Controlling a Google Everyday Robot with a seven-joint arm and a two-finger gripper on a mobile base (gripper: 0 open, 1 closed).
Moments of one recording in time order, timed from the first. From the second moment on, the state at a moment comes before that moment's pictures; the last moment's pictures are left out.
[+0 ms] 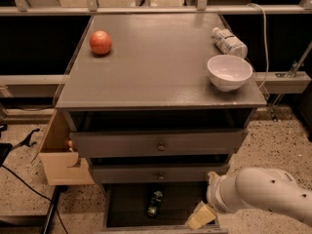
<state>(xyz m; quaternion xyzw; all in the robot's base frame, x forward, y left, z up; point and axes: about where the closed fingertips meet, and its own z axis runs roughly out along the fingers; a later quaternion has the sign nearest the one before) 0.402 -0.142 0.550 -0.47 0.85 0.11 0.21</state>
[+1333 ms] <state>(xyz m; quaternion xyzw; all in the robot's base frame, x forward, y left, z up) 0.397 -0.121 0.446 -0.50 0.82 0.17 0.23</state>
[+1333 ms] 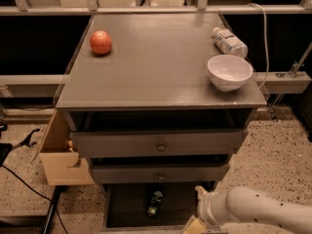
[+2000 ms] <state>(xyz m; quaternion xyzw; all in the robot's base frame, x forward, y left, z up) 0.399 -0.099 0.357 -0.49 0.80 0.22 0.25</state>
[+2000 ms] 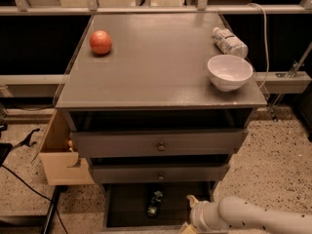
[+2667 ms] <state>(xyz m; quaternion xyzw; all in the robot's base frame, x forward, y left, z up) 0.398 -0.105 0.333 -0.48 0.81 0.22 0.25</state>
